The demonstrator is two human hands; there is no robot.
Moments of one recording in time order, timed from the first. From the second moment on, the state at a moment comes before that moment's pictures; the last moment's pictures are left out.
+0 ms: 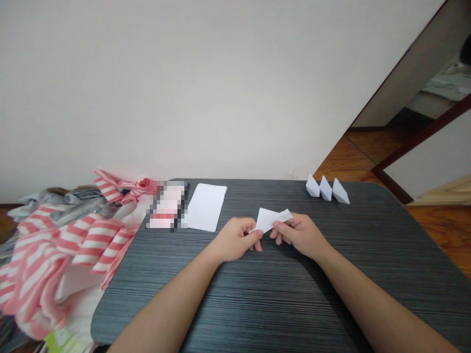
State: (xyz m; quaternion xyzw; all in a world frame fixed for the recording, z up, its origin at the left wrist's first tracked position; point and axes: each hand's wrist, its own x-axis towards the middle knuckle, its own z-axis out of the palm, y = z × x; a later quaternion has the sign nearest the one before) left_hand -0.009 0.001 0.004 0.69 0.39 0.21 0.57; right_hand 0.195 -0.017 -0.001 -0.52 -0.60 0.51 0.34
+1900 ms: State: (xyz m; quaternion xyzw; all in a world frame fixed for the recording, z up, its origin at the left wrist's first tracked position) left_hand -0.007 0.002 0.006 0.70 0.37 0.27 0.55; right_hand 0.197 -0.016 -0.004 -0.52 -0.59 0.50 0.36
